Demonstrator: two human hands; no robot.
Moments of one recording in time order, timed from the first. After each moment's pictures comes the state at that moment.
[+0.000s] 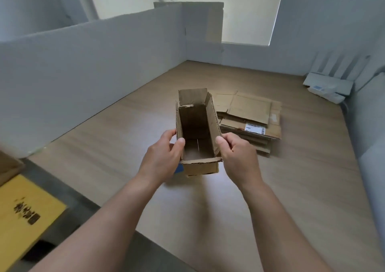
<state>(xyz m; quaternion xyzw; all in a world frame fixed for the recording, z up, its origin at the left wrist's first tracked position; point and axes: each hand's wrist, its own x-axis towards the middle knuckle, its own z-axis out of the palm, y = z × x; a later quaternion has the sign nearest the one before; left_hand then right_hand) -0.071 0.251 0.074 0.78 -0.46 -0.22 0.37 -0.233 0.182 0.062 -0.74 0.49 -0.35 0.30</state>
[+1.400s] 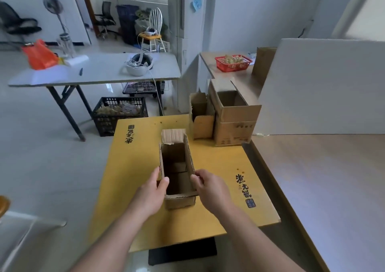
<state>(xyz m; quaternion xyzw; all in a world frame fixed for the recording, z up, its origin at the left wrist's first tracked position) 0.307 0.724 -0.034 0.91 0.03 -0.16 0.39 0.287 0.548 -0.033 -0.93 0.07 0.04 0.36</state>
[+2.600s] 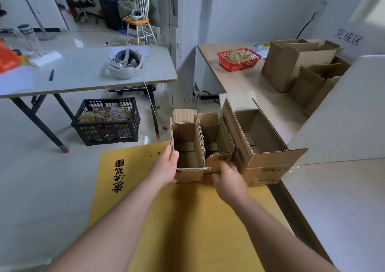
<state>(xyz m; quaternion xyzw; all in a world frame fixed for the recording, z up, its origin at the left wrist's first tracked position) 0.585 0.677 -0.022 0.85 0.03 -0.21 0.49 0.510 0.512 -0.032 -0.94 0.20 0.05 0.26</state>
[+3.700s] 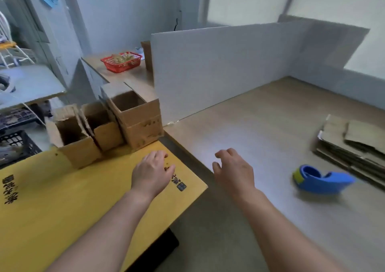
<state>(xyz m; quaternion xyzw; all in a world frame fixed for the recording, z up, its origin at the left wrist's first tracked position) 0.311 0.547 0.004 0.90 -0.38 0.00 0.20 0.158 0.410 0.029 -0.91 0.37 -0.12 0.12</state>
